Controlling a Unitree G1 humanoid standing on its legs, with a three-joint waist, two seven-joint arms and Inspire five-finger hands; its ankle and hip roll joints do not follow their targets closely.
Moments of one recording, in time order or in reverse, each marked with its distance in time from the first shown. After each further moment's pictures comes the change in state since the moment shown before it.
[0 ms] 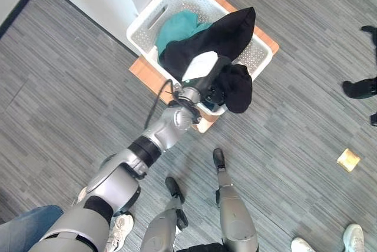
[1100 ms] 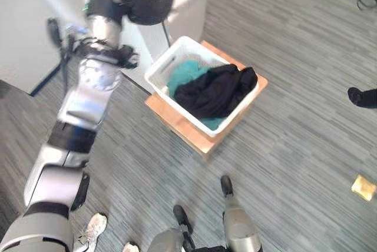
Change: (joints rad) left arm 0.324 0.476 0.600 -0.613 -0.294 -0.102 0.031; right arm 0.435 0.233 -0.564 -0.328 0.046 -0.006 0.048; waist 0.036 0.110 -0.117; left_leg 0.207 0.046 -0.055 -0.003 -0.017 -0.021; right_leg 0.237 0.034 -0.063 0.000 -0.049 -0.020
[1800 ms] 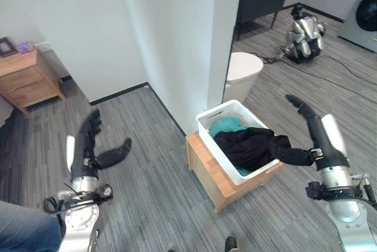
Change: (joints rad) left arm 0.973 -0.367 0.189 -0.015 -0.100 -0.109 -0.074; right arm 0.309 0.395 0.251 -0.254 0.021 -0.218 0.122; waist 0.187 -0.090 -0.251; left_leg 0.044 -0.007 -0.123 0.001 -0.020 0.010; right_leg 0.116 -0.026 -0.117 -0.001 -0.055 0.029
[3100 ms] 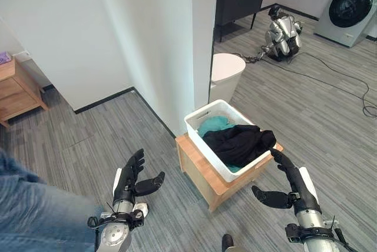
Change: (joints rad) left arm 0.022 -0.026 -0.263 0.099 -0.093 0.008 0.000; right arm 0.204 0.147 0.089 0.126 0.075 0.041 -0.076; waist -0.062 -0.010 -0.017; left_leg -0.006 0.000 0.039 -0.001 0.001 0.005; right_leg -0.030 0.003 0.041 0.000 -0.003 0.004
